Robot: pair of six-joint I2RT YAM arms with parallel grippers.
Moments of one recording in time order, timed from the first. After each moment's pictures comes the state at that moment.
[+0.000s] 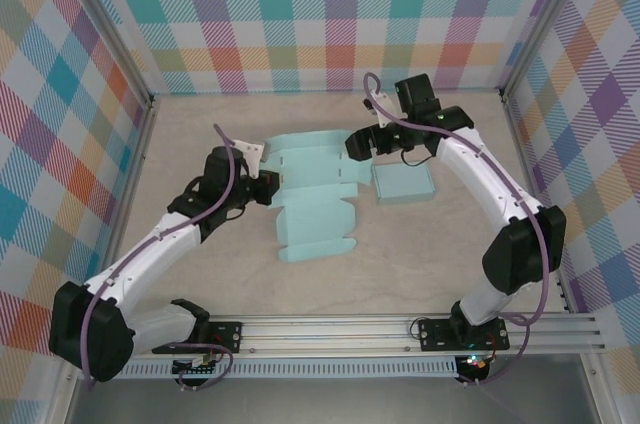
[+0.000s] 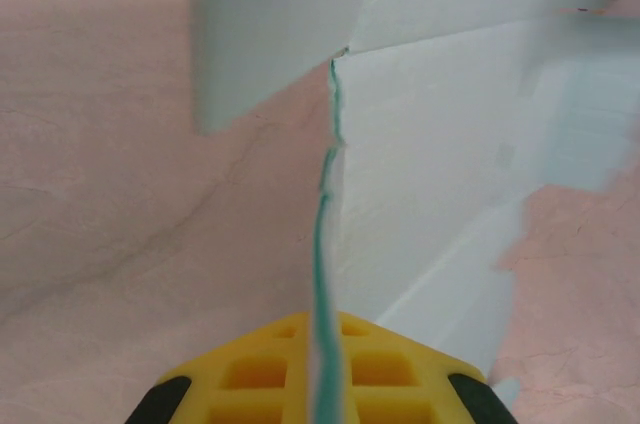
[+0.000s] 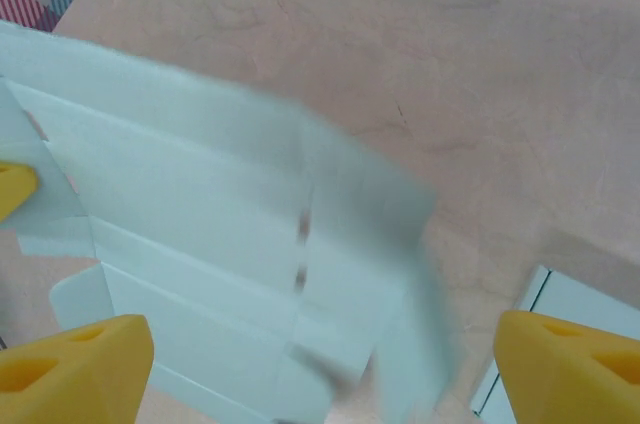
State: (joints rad) left arm -0.43 1.15 0.82 -0.24 0.17 -0.25; right arm 0.40 1.62 1.56 -0.82 -0.42 0.01
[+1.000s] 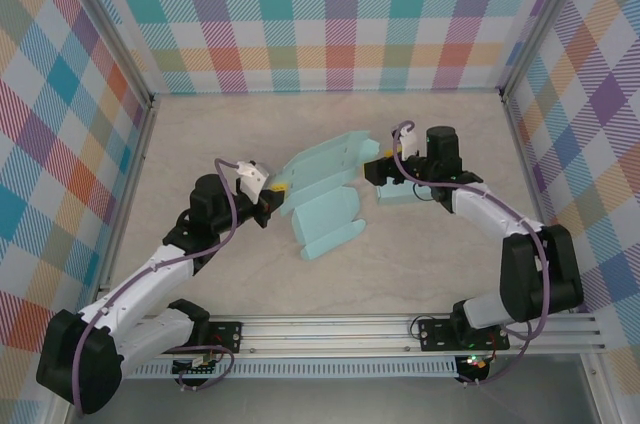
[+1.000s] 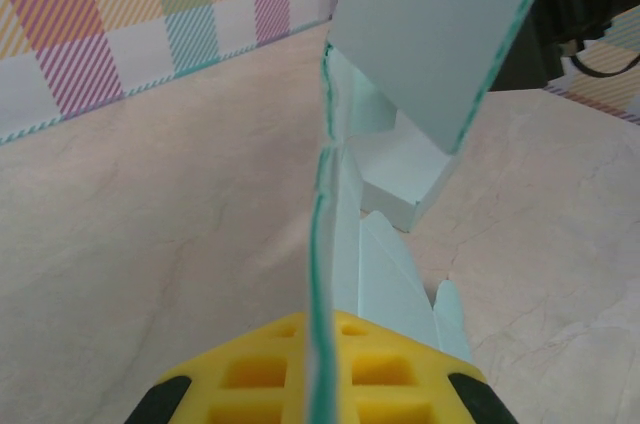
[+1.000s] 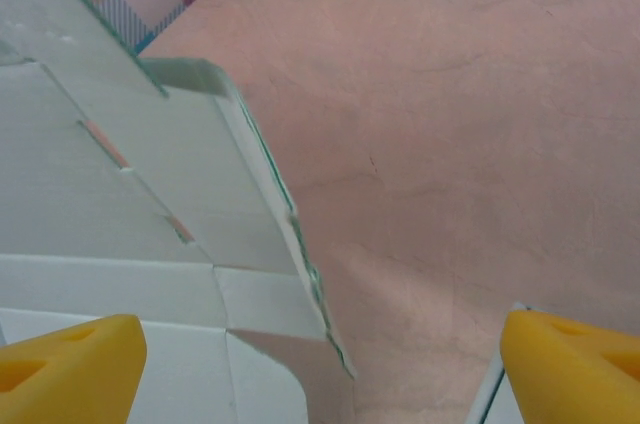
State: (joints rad) left arm -0.43 0.97 0.55 0.15 0.41 0.07; right arm 0.26 1.45 0.85 0.07 -0.63 0.08
